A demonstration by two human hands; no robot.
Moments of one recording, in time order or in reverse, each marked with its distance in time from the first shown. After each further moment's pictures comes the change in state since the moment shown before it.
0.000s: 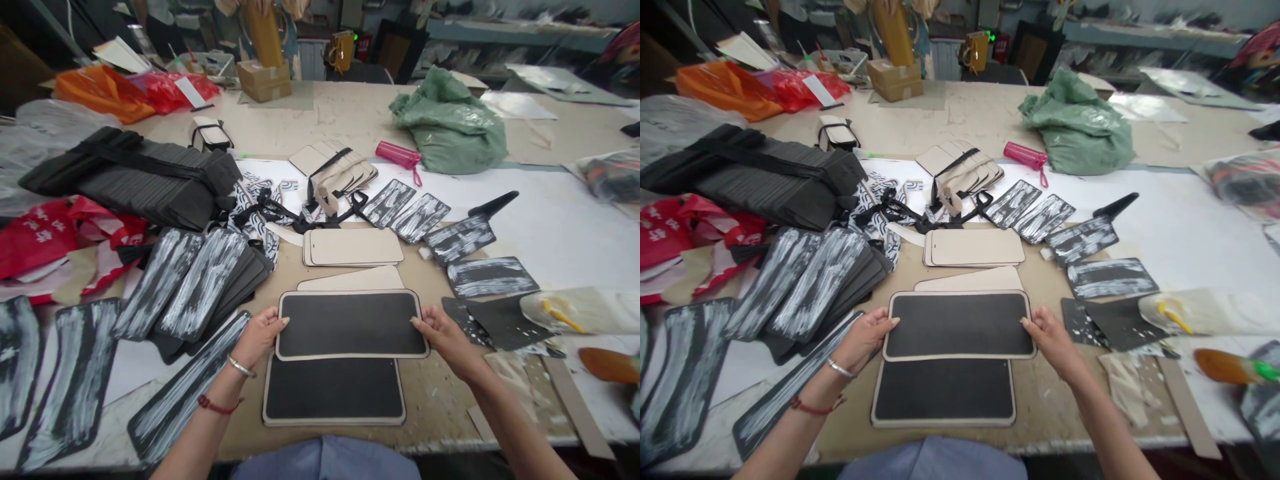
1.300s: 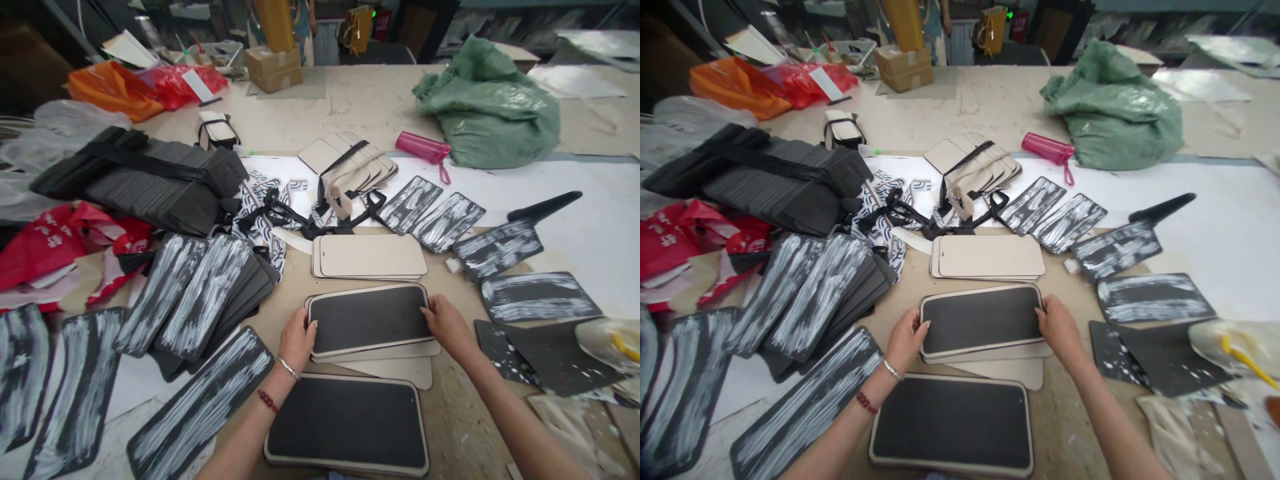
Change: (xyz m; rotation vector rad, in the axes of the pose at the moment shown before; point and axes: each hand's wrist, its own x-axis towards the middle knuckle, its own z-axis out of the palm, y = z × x) left_hand 0.065 -0.028 0.035 0.991 0.339 0.395; right_hand 0.105 0.033 0.008 -0.879 0.171 -0.071
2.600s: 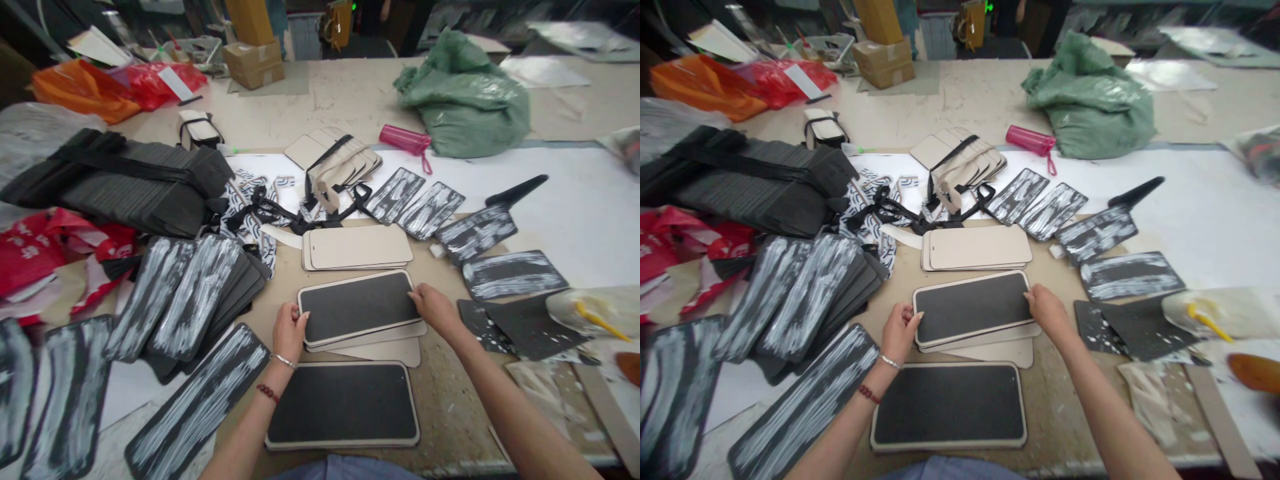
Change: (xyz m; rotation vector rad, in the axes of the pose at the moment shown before) left_hand -0.003 -0.011 0.009 -0.116 0.122 -0.099; right_hand -0.004 0.002 -0.006 -0.062 -0.134 0.063
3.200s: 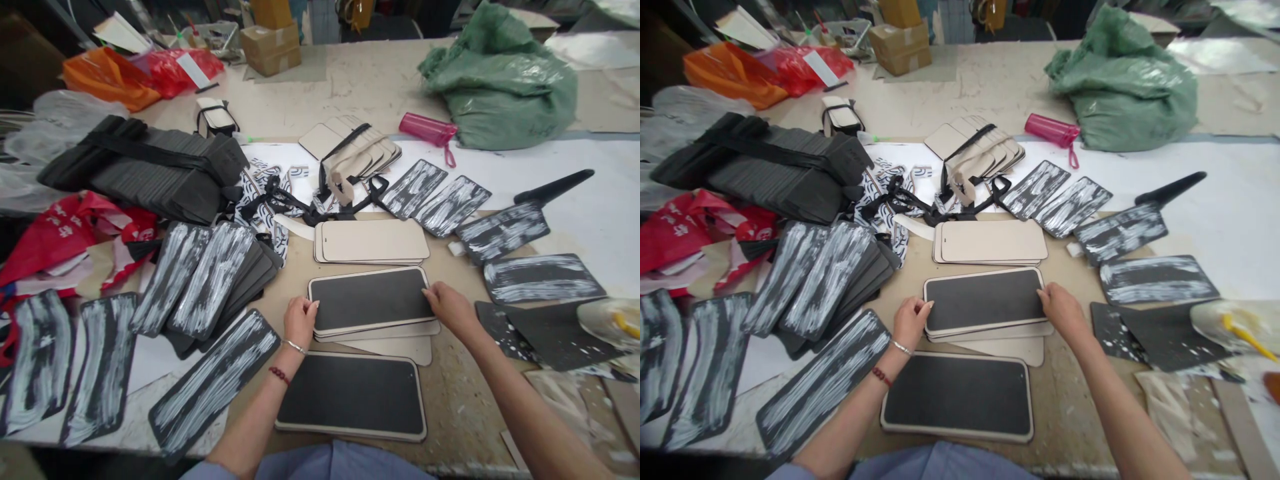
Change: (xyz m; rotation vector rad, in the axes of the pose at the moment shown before) left_hand 0.001 0.005 -0.001 0.051 0.018 0.012; right_hand 0.001 0.003 0.003 -0.046 0.044 -0.053
